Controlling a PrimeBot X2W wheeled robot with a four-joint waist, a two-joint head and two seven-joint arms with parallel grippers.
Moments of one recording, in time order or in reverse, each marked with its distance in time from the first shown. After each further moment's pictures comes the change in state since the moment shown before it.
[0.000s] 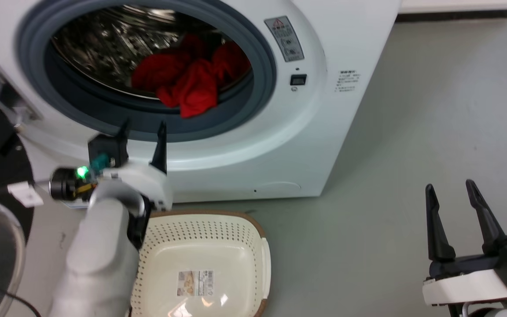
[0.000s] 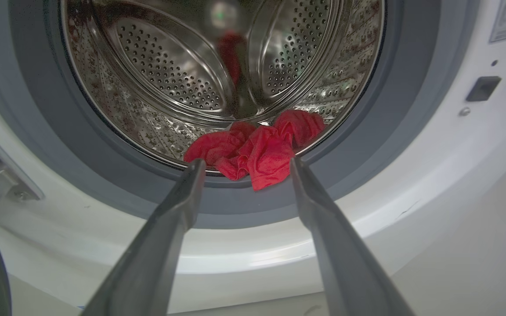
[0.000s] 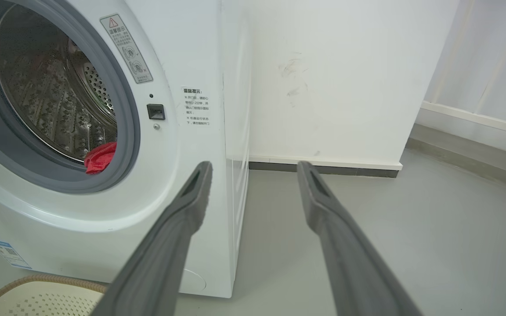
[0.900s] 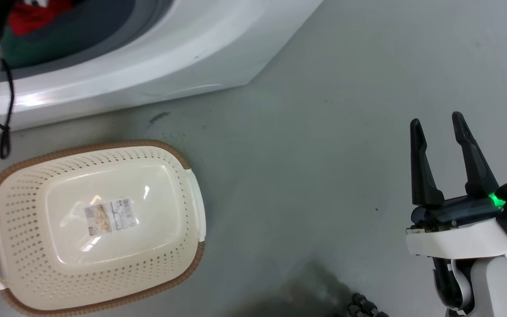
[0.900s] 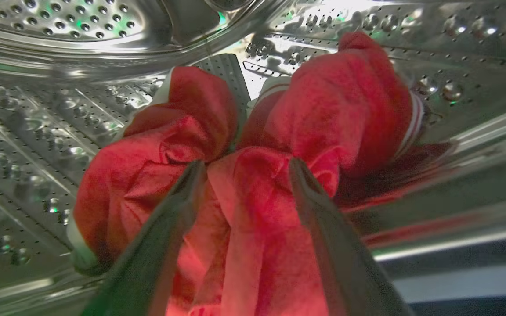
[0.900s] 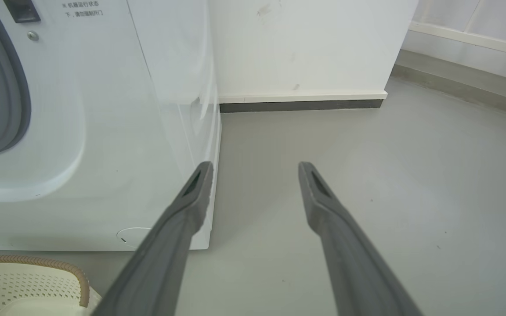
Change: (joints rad) left arm -0.864 0.257 -0.253 0.414 -0.117 -0.057 0.489; right arm -0.205 -0.001 0.100 -0.032 0.142 0.000 0.000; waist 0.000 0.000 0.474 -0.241
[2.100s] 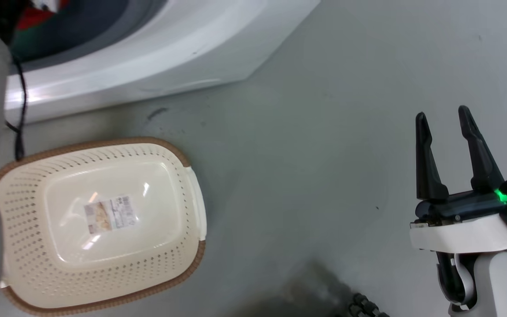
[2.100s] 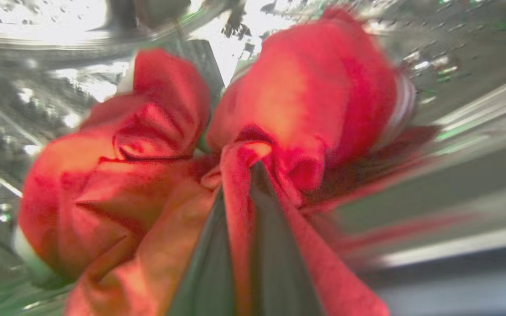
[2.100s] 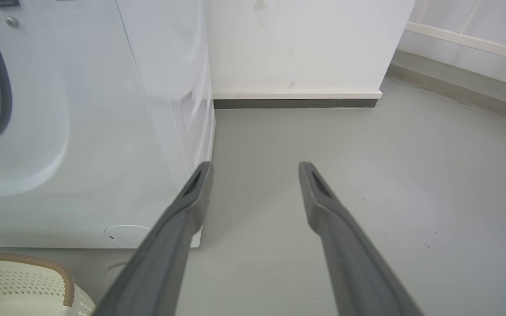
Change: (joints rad) left arm 0.000 0.020 -0.190 -0.011 -0.180 0.000 -0.031; right arm -0.020 0.001 -0.015 0.008 -0.019 0.000 0.000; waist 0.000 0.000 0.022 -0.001
